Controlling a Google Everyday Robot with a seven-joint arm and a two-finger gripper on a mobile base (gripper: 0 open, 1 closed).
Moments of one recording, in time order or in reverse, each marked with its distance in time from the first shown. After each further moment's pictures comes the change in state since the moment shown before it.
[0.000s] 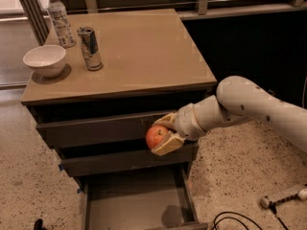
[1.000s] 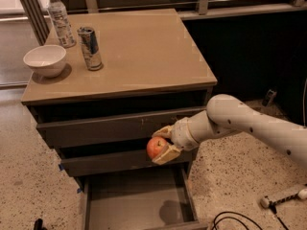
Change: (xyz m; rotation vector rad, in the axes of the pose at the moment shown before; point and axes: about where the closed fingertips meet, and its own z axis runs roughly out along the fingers) arm 0.059 -0.010 0.050 -0.006 0.035 -0.048
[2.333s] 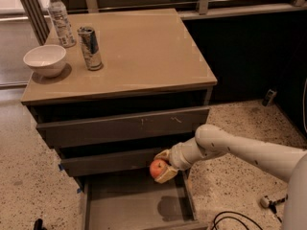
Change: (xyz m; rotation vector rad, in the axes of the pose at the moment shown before) arm 0.127 -0.001 0.106 -0.049 0.050 0.040
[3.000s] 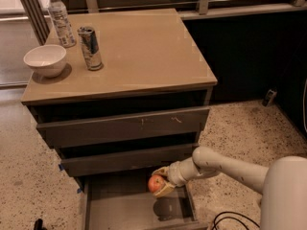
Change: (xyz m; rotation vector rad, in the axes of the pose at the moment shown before) arm 0.080 0.012 0.093 -0.038 -0.099 -0.006
